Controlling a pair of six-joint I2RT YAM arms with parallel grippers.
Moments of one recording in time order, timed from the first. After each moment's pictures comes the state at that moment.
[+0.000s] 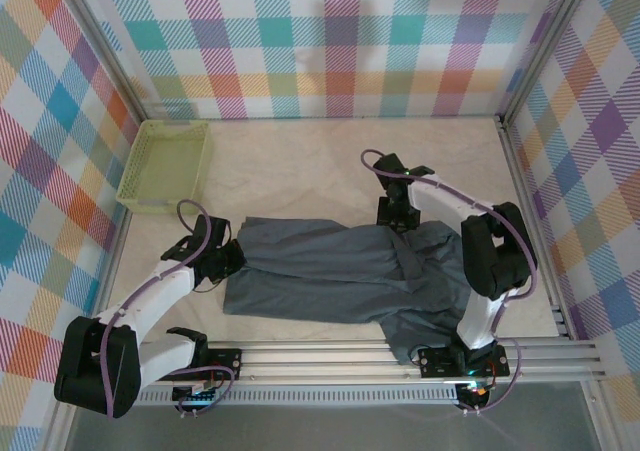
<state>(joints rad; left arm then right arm) -0.23 1.11 0.53 -0.49 0.07 -0.74 0.45 1.80 1.27 -0.85 0.15 0.57</state>
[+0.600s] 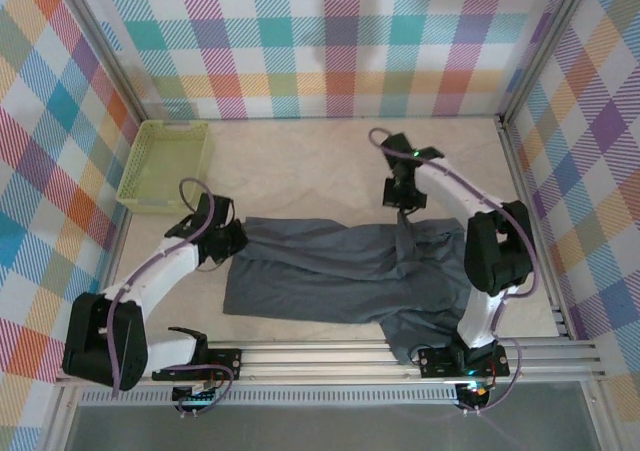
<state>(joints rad) -0.23 1.27 0.76 -0.51 0.04 -0.74 0.36 1.80 1.49 -0.96 0.18 0.53</state>
